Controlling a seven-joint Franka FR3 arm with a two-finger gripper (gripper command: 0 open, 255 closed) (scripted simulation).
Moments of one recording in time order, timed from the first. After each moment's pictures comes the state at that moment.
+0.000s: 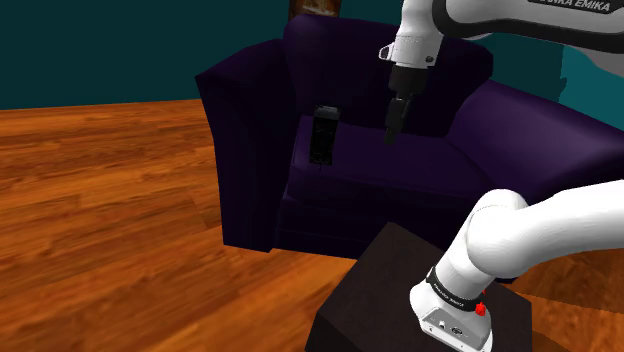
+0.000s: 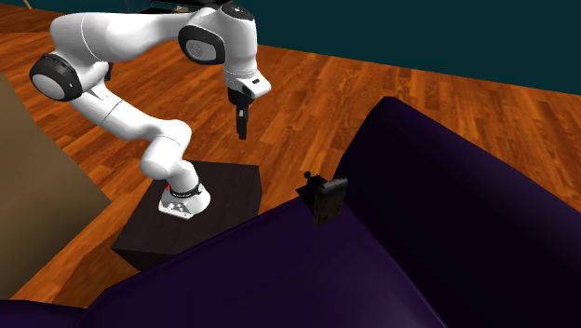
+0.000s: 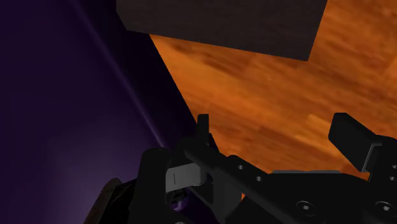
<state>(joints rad) 0.01 -0.75 0.01 -2.31 0.03 1.45 -0.17</state>
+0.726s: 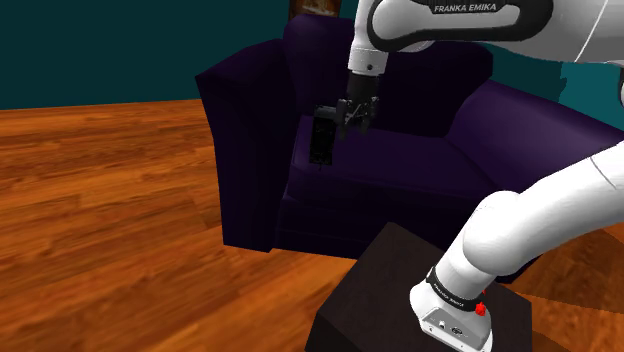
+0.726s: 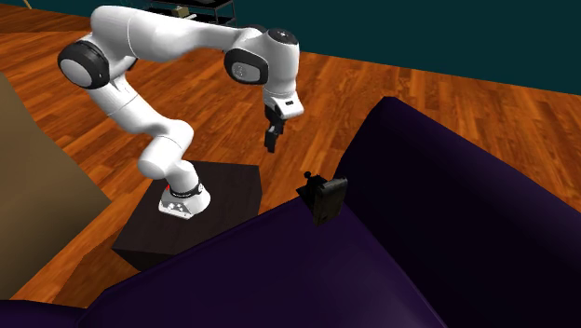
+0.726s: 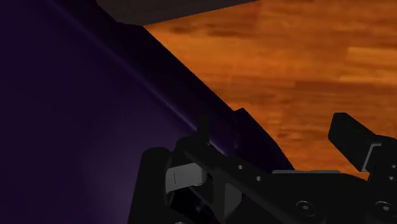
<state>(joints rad) -0.09 -0.44 0.06 -2.20 0.06 1.66 0.14</state>
